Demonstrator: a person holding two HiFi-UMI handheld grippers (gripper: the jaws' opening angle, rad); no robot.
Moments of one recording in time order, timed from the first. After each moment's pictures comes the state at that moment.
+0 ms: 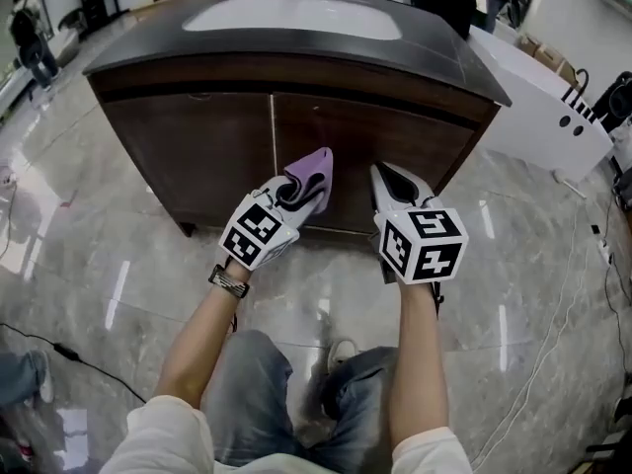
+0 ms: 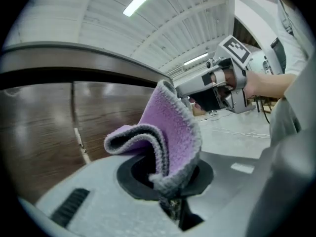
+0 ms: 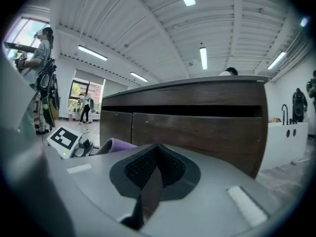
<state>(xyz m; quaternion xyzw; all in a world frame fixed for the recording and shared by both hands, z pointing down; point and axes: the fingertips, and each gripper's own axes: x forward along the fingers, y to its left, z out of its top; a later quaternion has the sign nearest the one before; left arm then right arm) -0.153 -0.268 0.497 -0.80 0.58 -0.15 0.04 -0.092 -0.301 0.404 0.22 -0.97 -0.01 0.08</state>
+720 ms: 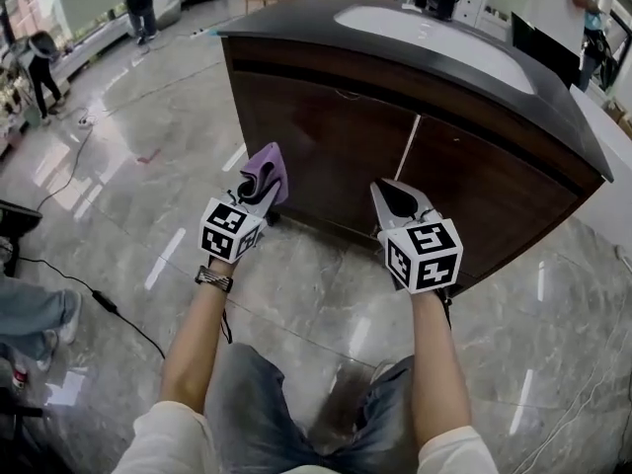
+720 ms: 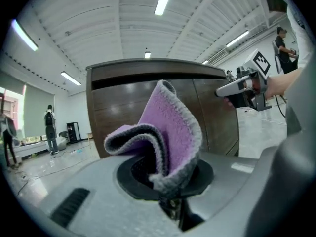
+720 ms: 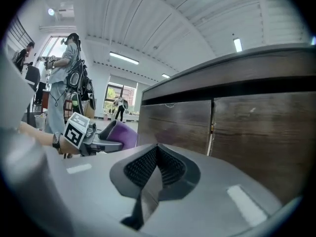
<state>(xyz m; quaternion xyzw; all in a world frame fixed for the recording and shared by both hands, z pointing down) -0.408 -0.059 0.523 -0.59 0.79 -0.14 -0.01 -0.264 -0.167 0.450 0.03 -1.00 -0.05 0.08</state>
